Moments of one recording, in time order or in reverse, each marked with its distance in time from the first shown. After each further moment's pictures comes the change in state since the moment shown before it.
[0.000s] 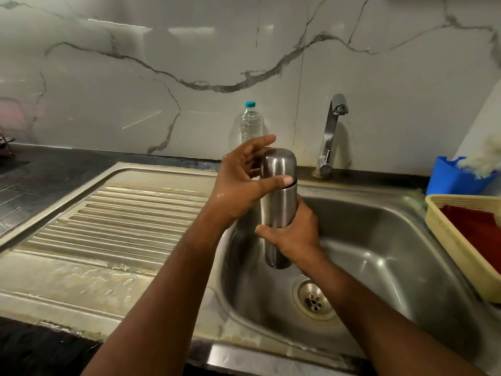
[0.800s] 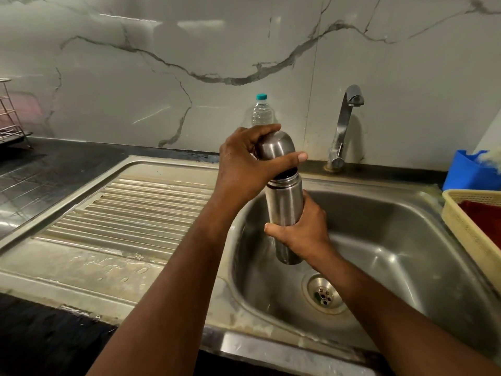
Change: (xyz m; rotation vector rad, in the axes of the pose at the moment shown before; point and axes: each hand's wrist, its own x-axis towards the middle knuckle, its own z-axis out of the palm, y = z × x) left_hand 0.006 0.011 -0.006 0.277 0.201 0.045; right_hand 0.000 0.007 0.000 -0.013 -0.057 -0.075
